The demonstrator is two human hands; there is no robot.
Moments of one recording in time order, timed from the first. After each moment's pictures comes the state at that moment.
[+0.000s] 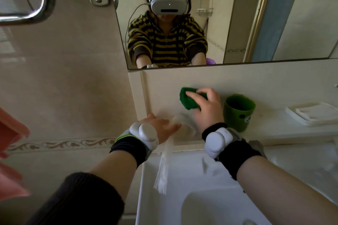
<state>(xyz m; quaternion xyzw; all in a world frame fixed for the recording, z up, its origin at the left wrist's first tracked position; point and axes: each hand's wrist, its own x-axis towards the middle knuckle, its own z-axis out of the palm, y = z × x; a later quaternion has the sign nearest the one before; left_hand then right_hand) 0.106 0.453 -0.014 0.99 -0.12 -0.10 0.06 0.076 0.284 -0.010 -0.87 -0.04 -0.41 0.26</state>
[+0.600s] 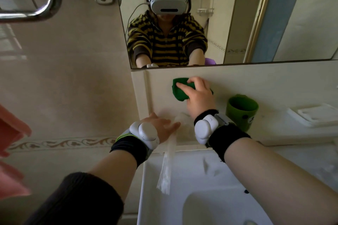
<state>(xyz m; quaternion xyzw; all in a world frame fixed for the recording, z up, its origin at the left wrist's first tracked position) 0.105 0.456 -0.009 0.98 -0.13 -0.12 0.05 0.102 0.304 0.012 -0.88 -0.09 -0.43 0.17</state>
